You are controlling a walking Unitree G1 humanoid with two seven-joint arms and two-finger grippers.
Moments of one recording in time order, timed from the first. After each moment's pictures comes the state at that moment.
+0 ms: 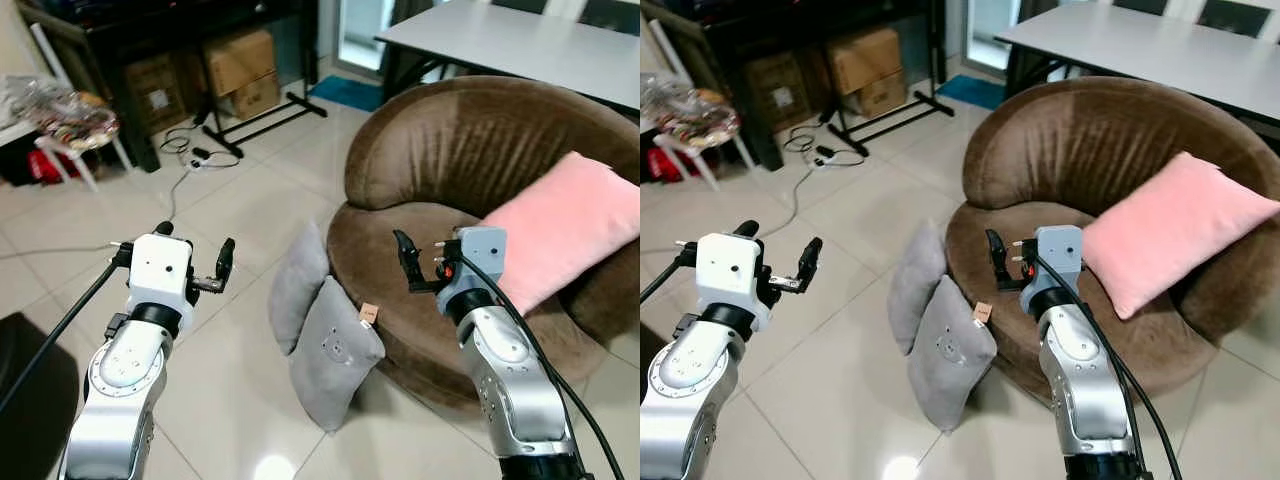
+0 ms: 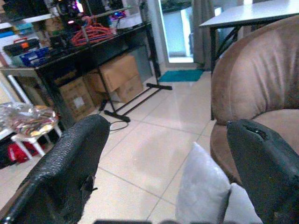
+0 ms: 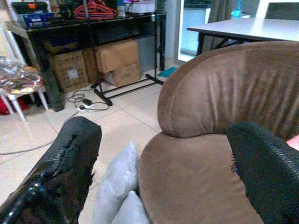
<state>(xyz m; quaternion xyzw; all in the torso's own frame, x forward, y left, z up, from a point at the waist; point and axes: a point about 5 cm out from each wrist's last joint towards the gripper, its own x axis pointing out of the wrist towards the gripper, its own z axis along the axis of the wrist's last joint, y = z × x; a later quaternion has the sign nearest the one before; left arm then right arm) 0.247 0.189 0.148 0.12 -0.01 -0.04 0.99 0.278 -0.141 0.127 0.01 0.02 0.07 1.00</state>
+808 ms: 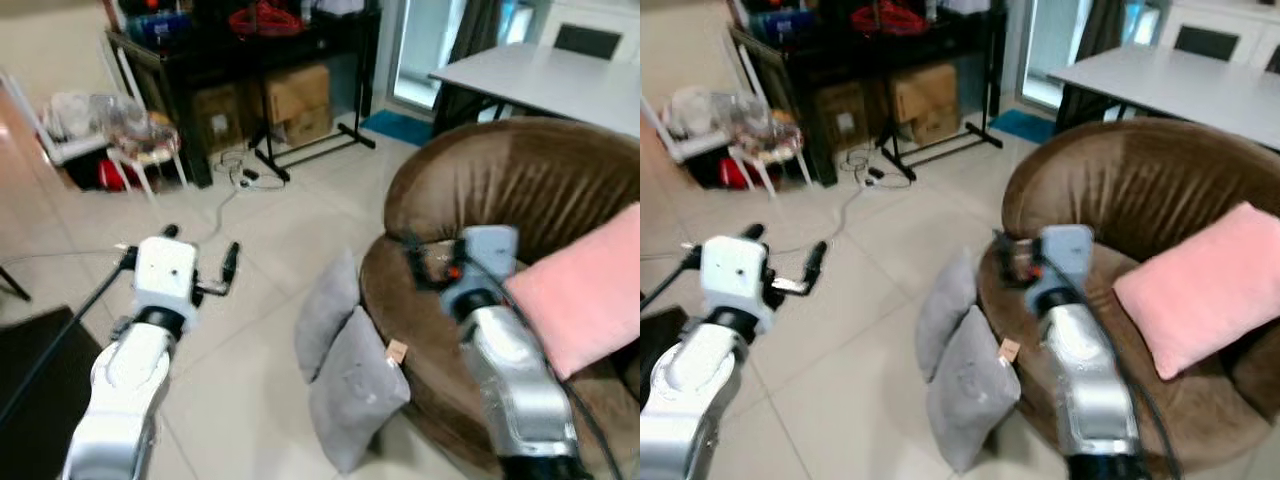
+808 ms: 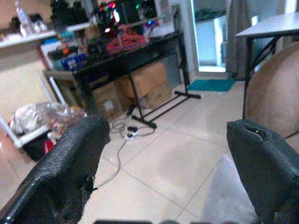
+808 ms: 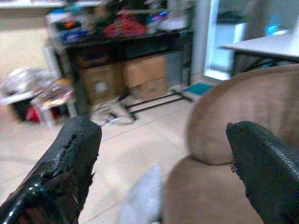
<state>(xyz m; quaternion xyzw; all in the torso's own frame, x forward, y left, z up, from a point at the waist) 0.245 0.188 0.146 0.12 -0.01 -0.04 0.99 0.278 -0.139 0.127 0.02 0.03 0.07 1.00</state>
